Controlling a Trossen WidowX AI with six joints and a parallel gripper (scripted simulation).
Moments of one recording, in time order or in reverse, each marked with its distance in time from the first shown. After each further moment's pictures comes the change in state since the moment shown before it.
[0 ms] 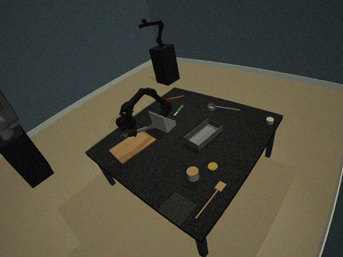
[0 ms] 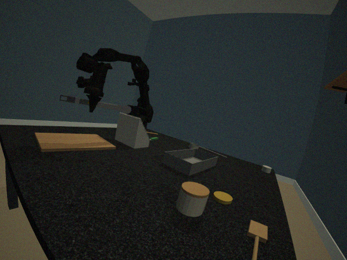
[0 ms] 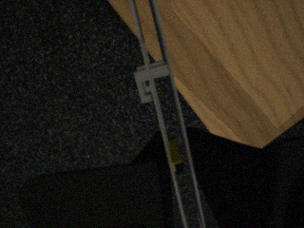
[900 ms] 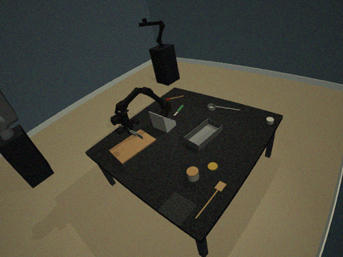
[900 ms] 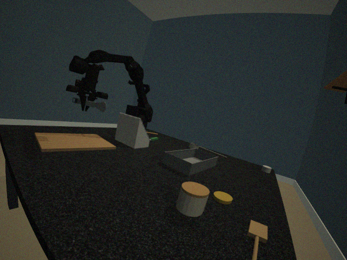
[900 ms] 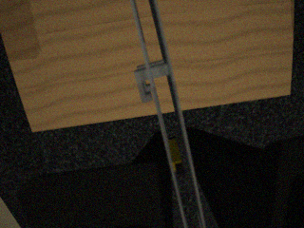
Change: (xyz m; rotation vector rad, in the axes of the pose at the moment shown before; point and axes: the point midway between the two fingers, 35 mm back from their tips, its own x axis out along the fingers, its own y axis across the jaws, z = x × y) arm 0.006 -0.051 0.039 1.044 -0.002 -0.012
